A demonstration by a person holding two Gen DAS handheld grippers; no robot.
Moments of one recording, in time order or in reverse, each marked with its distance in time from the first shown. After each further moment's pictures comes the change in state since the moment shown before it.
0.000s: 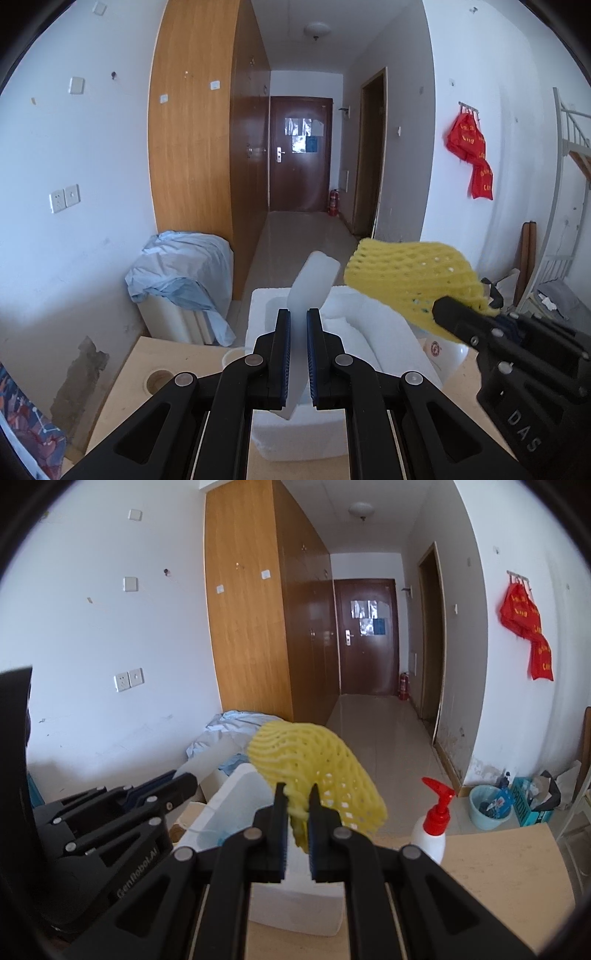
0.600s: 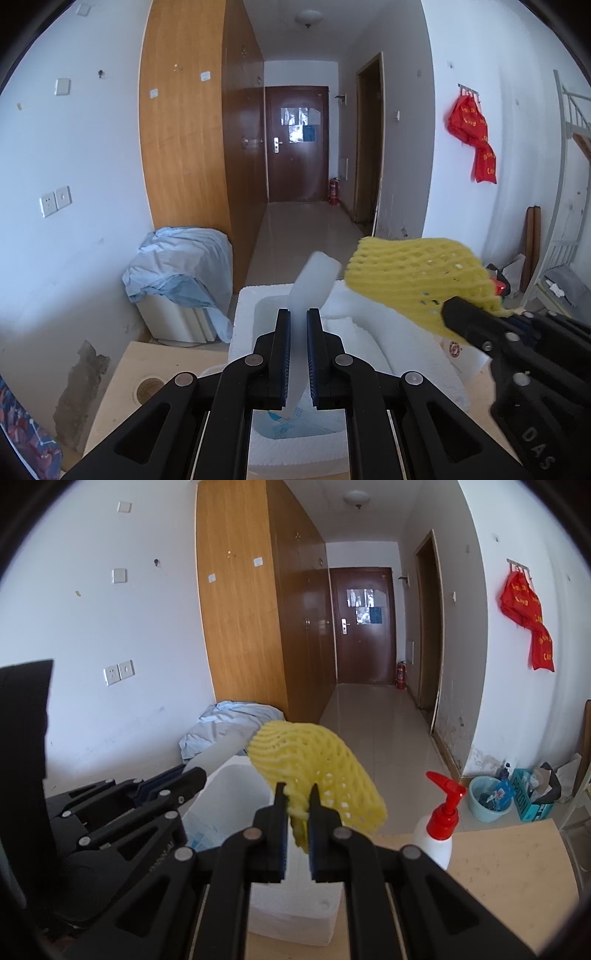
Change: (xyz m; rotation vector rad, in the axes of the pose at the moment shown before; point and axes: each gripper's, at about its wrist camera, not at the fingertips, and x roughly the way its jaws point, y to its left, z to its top) left arm 0.048 -0.008 -0.002 0.038 0.041 0.012; right arm 0.022 -0.005 0.000 0.006 0.035 -0.017
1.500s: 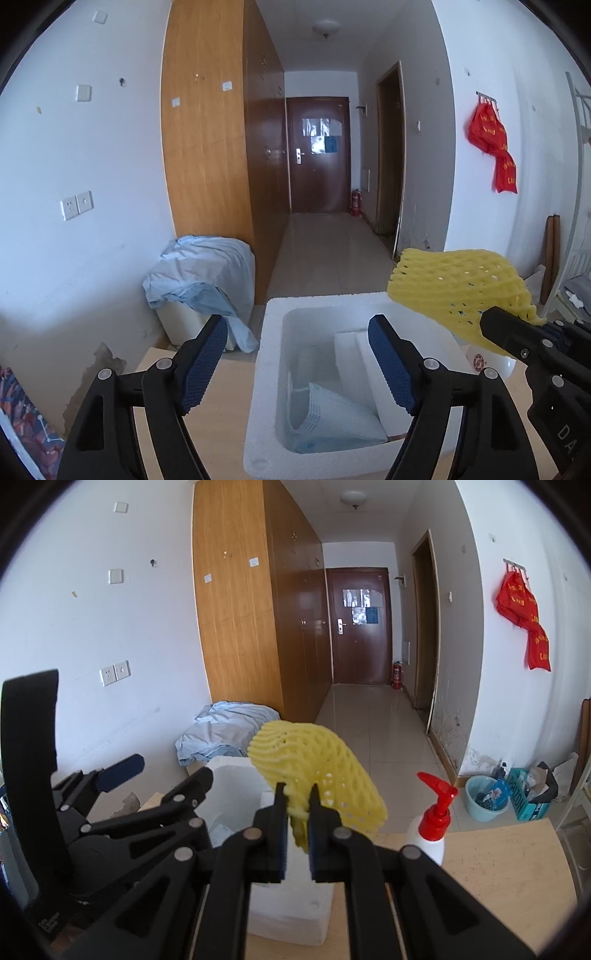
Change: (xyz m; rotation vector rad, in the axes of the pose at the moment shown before) left arm 0.005 0.006 0.001 -0.016 -0.049 0.095; right arm 0.003 -0.002 0.001 0.007 0.001 -0.013
